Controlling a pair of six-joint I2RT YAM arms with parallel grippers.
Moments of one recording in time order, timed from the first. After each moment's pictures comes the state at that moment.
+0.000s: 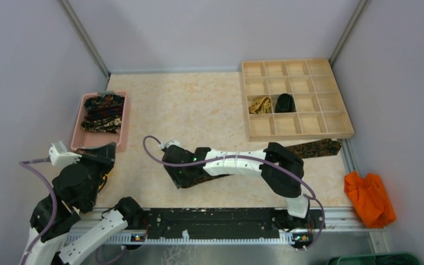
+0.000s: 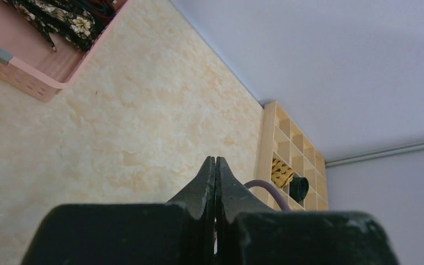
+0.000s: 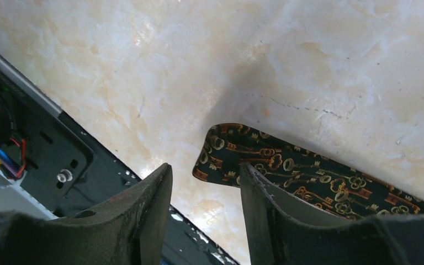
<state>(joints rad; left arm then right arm) -0.75 0.31 1.00 -0.94 -0.85 -1.05 1.26 1.92 1.43 -0.51 0.09 0.55</state>
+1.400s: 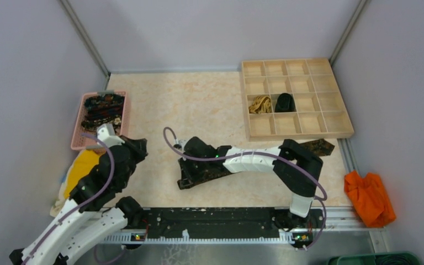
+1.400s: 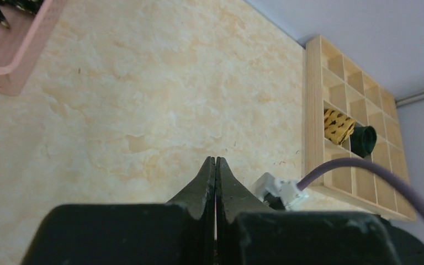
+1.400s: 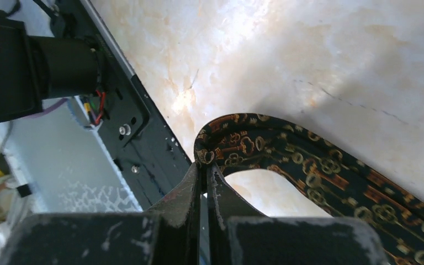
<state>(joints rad) -0.75 0.45 0.77 -0.68 -0.73 -0.88 1.16 1.80 1.14 -0.15 -0.29 0.57</state>
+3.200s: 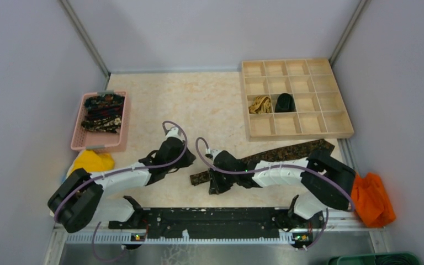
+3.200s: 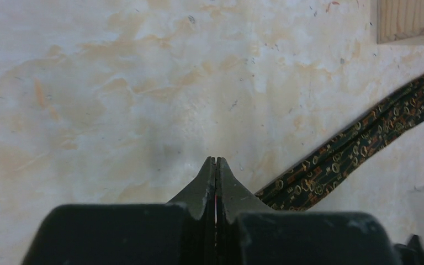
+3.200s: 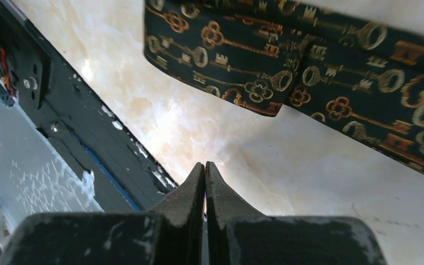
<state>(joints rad) -0.74 1.25 0.44 0.15 -0.20 -0.77 1.10 1.45 0.66 -0.05 -0.18 0.65</state>
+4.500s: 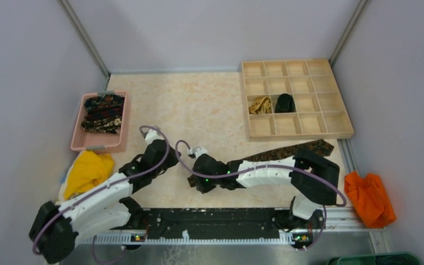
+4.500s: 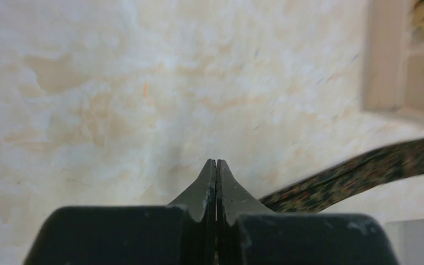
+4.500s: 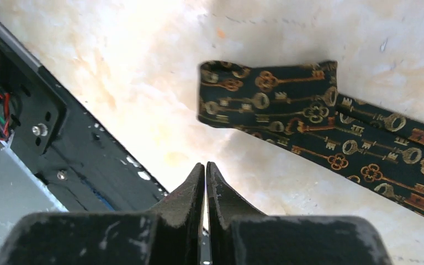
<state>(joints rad) -0.72 0.98 0.41 -0.12 -0.33 -0.91 1.21 1.61 0.84 -0.08 0.01 0.65</state>
